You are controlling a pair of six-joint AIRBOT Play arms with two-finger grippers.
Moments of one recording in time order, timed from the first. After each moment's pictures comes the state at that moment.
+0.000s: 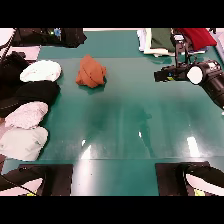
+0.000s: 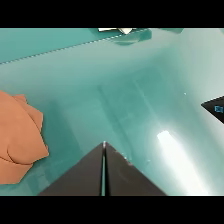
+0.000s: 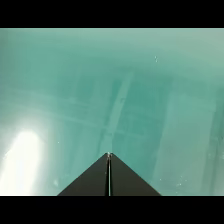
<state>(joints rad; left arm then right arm) -0.39 -1.26 1.74 1.25 -0.95 -1.60 0.25 -1.19 1.20 -1.67 0.80 1.72</state>
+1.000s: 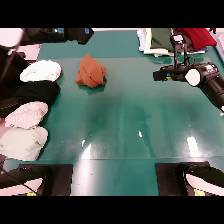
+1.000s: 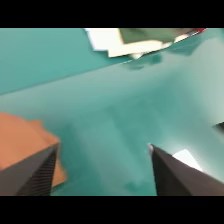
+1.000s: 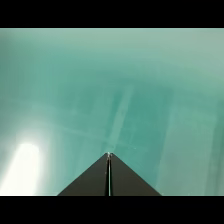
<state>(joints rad) -0.39 -1.31 1.74 1.33 -0.84 -1.57 0.25 -1.20 1.18 -1.67 0.73 1.72</state>
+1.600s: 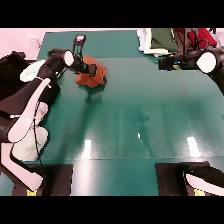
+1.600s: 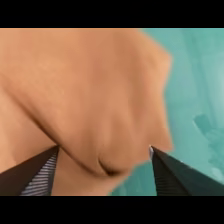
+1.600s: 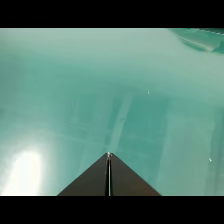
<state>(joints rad) -0.34 -1.79 1.74 1.48 -0.85 -1.67 0.25 -1.19 1.37 -1.67 0.90 1.72</state>
